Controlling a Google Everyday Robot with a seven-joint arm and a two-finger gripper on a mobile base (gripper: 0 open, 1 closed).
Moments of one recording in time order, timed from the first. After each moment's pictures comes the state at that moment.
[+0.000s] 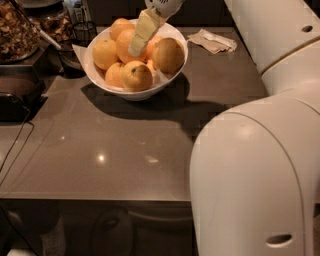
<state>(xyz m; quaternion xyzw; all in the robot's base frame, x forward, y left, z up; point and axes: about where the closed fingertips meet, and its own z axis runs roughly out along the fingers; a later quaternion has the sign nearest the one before) 0.684 0.017 0.992 -0.55 0.80 0.10 0.23</state>
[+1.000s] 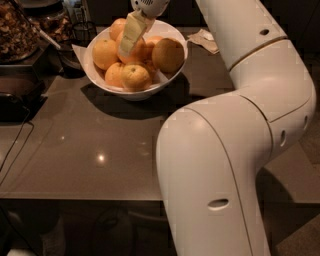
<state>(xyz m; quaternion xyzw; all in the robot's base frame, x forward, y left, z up) 0.704 0.048 0.980 -0.56 0.79 0.10 0.21</state>
